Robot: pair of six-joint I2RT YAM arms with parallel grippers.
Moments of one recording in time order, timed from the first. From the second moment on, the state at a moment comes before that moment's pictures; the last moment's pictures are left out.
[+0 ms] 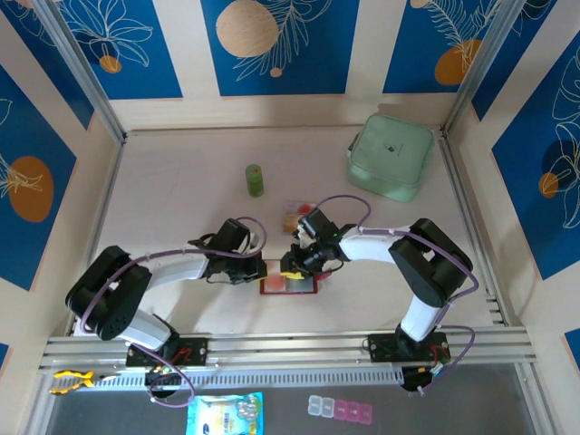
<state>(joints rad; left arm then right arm) -0.64 1.48 0.61 -0.18 0.45 -0.80 0.74 1.71 0.83 -0.20 -0.60 0.88</state>
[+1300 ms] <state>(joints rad) -0.64 1.48 0.61 -0.20 0.44 -0.79 0.75 1.77 0.88 -0.23 -0.60 0.87</state>
